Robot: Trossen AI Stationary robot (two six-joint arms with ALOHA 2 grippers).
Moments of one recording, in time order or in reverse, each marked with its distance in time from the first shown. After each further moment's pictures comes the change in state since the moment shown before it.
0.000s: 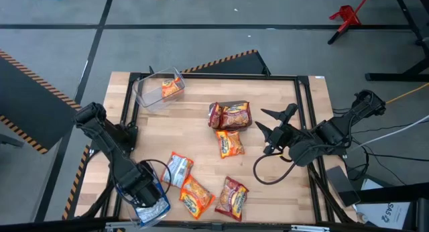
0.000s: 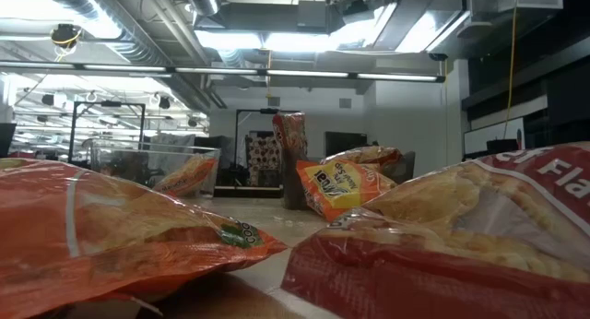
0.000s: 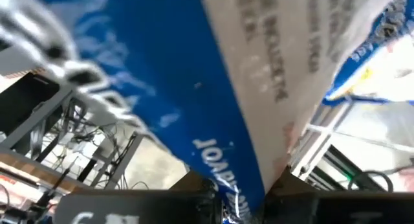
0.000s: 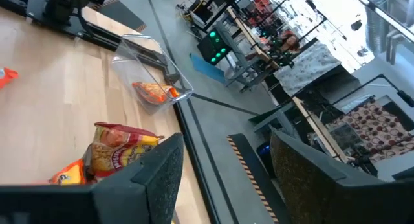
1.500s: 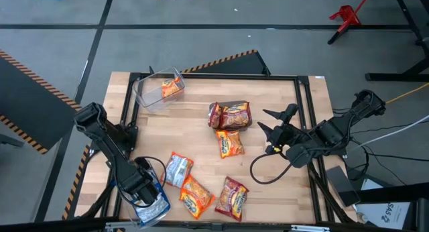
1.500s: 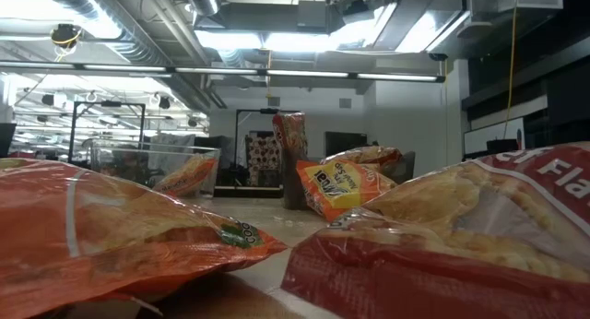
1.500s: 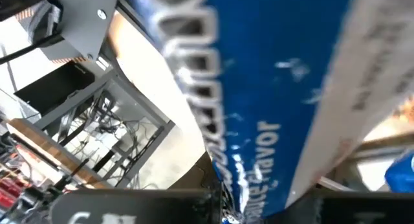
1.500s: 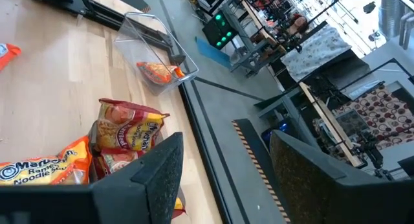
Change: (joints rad) left arm -0.030 0.000 -0.172 0.000 -0.044 -0.076; right arm 0.000 0.000 0.000 -0.168 -0.025 0.158
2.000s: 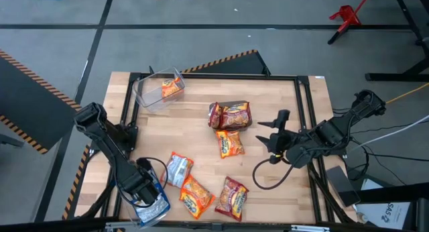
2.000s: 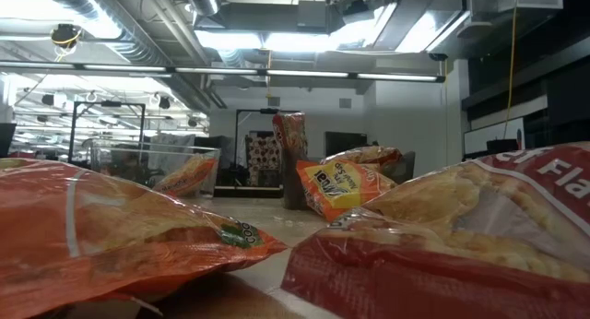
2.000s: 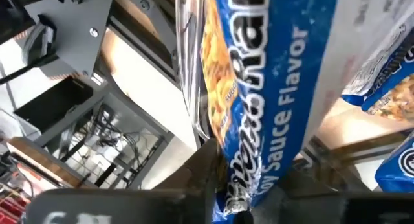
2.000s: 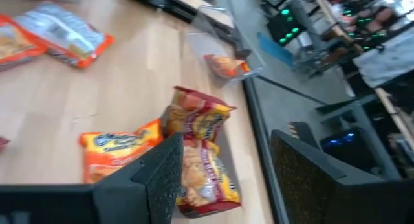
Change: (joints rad) left arm 0.000 0.000 0.000 0.027 -0.026 0.051; right arm 0.000 0.000 0.000 -0.015 -0.277 0.000
